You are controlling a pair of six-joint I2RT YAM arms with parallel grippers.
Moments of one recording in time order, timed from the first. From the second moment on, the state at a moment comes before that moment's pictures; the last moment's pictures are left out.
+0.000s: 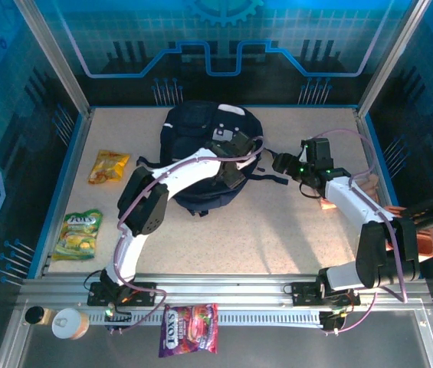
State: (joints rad) left arm -0.71 2.16 1.79 -0.81 -0.27 0.18; right arm 0.14 1.40 0.90 -0.29 -0.17 0.53
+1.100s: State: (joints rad) left arm -0.71 1.79 1.44 -0.63 -0.21 0.01; right arm 0.20 1.56 0.95 -0.10 -0.45 0.57
